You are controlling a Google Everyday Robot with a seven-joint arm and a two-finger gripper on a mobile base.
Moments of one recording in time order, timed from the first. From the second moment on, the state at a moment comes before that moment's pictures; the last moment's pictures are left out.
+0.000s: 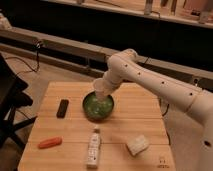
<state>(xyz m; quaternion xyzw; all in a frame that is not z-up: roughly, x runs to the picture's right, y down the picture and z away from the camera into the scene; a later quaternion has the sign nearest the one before) 0.009 0.020 0.776 -0.22 -0.20 -0.14 0.94</state>
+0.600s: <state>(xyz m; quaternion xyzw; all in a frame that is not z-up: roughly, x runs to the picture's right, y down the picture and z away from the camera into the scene) -0.002 0.024 0.783 -0.22 -0.20 -0.14 0.94</state>
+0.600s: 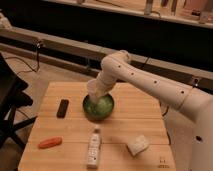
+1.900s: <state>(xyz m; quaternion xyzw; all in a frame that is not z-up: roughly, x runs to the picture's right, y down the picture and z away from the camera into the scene) -0.016 0.029 0.797 -0.22 -0.20 -0.14 0.94</state>
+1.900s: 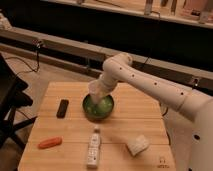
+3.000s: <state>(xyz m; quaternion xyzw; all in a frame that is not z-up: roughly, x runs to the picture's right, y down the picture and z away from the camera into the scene) 0.000 0.032 0.806 -0.22 -0.20 -0.14 0.95</state>
